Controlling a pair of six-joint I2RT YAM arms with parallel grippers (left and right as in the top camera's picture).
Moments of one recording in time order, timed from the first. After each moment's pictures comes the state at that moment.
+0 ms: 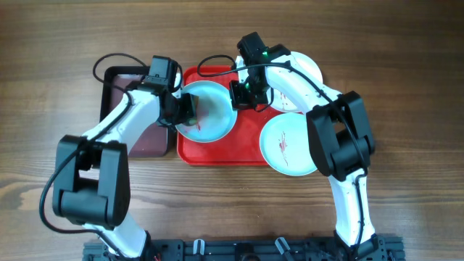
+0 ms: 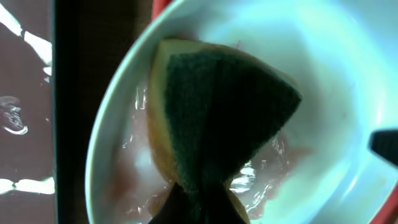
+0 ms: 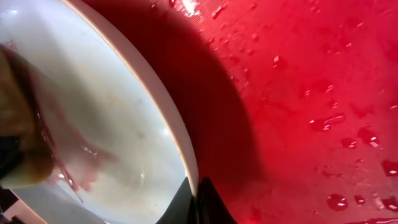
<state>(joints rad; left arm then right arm) -0.20 1.84 1.14 -0.62 0.19 -0.40 0.45 2.29 1.78 -0.92 -0.42 0.31</state>
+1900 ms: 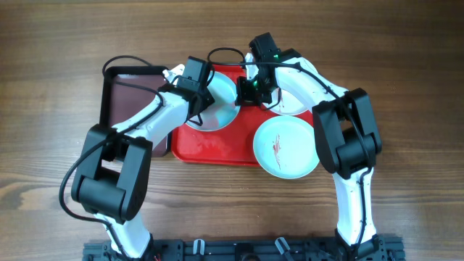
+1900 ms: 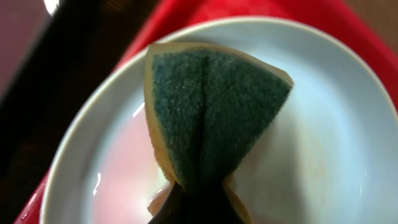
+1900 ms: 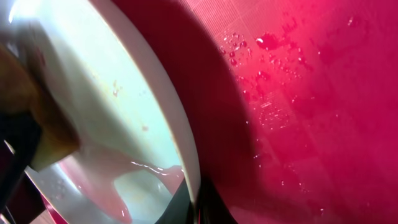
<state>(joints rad) -0.37 1.91 1.16 -0.41 -0.14 -0.86 0.40 2.29 1.68 -0.75 -0.49 0.36</state>
